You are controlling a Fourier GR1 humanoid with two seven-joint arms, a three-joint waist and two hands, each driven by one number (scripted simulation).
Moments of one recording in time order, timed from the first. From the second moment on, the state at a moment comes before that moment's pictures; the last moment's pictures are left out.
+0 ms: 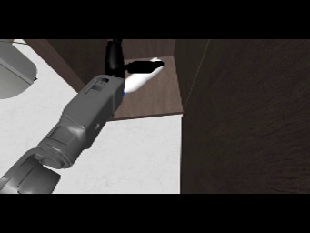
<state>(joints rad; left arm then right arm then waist) -1.19 0.06 -0.22 -0.13 0.47 0.56 -0.58 0.97 -0.18 0.17 -2.44 -0.14 0.35 -0.32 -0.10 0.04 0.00</state>
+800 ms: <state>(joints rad) -1.15 0.01 -0.18 -0.26 0.52 0.37 -0.67 0.96 -0.15 0.20 -2.45 -0.15 0.34 -0.27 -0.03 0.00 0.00</state>
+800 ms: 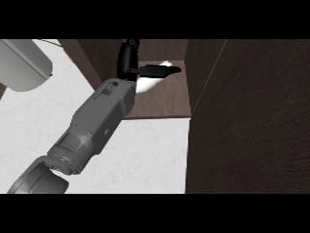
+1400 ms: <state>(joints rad) -0.86 0.00 -0.35 -0.64 0.61 0.29 -0.61 0.95 -0.14 0.24 -2.46 -0.13 0.30 -0.21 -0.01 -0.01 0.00</state>
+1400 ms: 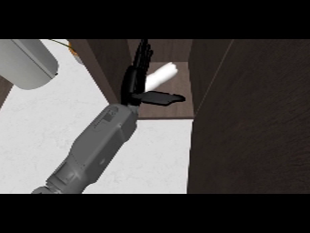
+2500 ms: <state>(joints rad) -0.22 0.21 -0.56 -1.49 0.59 0.23 -0.46 0.99 -0.30 0.31 -2.49 -0.03 0.43 -0.26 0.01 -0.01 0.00</state>
